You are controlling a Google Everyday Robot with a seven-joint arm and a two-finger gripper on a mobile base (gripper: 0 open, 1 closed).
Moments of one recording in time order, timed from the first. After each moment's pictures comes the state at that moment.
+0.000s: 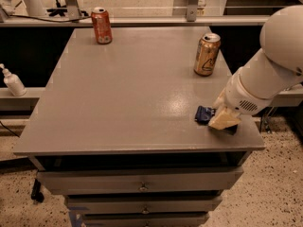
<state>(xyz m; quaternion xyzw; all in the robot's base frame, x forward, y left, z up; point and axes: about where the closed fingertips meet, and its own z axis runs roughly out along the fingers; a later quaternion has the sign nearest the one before) 0.477 -0.173 0.828 -0.58 0.80 0.04 0.17</state>
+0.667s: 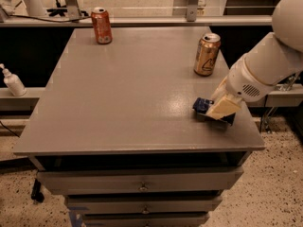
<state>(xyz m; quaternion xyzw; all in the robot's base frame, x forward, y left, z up) 0.495 -0.169 0.850 -0.56 0.80 0.07 0.19</state>
